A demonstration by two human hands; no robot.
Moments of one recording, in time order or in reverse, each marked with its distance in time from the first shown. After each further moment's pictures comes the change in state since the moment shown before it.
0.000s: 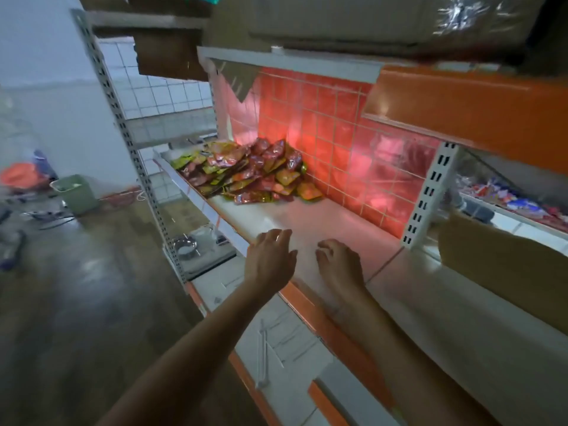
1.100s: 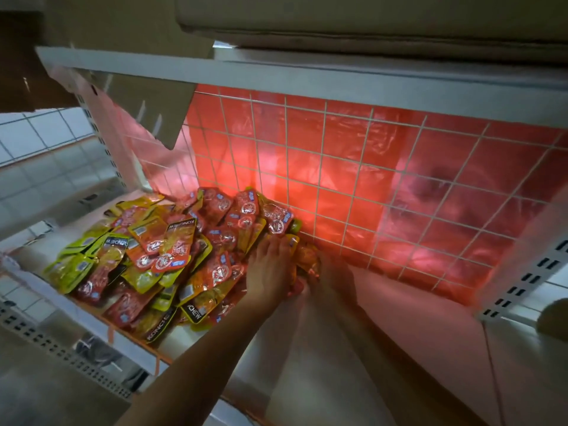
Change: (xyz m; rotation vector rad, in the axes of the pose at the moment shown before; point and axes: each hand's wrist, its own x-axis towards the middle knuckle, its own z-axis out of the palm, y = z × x) left_hand 0.319 -0.105 0.100 0.034 -0.132 0.439; right_hand 0.269 -0.003 0.116 -0.208 0.266 0.200
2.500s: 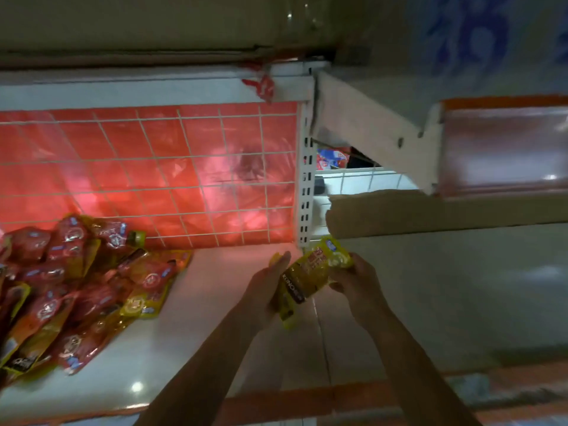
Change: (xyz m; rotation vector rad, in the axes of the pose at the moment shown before) left_hand -0.094 0.242 -0.020 -1.664 -0.797 -0.436; right_hand -0.202 0.128 -0.195 0.874 0.434 0.528
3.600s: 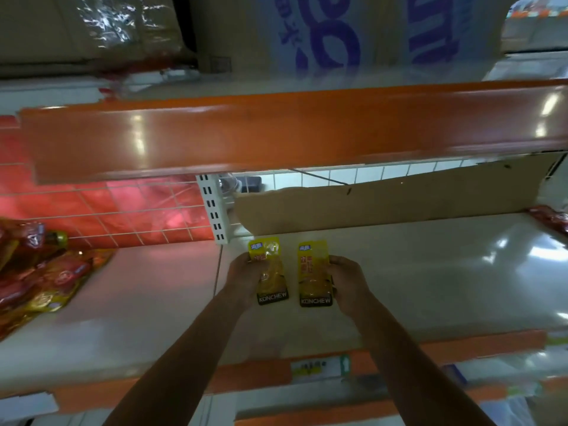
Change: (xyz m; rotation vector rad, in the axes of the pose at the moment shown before) left_hand 0.020 -0.064 0.158 0.212 0.242 0.202; right_hand 0.029 0.010 -0.185 0.138 0.048 0.299
